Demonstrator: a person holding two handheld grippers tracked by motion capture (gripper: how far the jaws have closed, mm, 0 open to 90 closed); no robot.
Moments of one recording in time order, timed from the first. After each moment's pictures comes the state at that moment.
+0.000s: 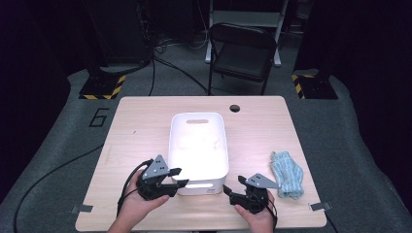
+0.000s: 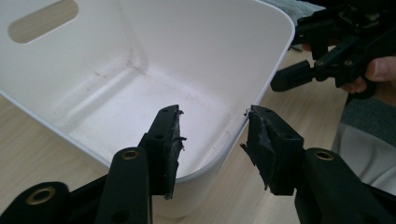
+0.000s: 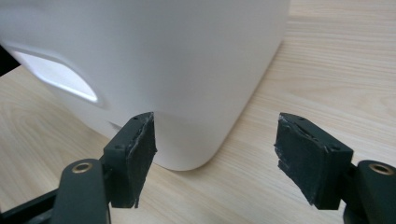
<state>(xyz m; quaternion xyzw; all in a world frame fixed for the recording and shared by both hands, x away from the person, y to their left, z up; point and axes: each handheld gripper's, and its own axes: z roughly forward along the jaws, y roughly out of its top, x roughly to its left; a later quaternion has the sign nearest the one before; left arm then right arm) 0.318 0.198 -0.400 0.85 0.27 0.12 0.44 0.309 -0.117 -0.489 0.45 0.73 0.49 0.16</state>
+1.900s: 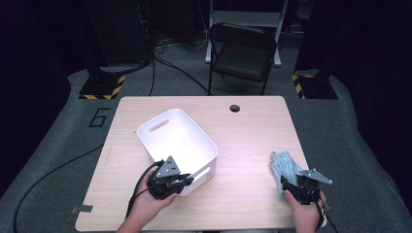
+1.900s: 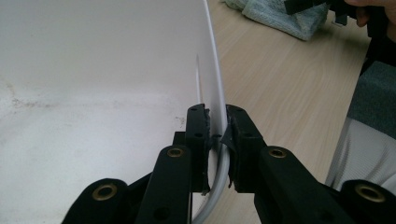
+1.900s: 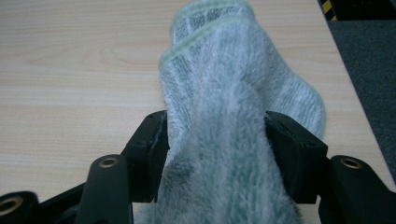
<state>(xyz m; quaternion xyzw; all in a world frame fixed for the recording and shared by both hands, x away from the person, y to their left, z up) 0.325 0.178 -0.414 0.85 0.28 0.11 0.43 0.330 -0.262 -0.500 0.62 0.65 0.34 0.26</state>
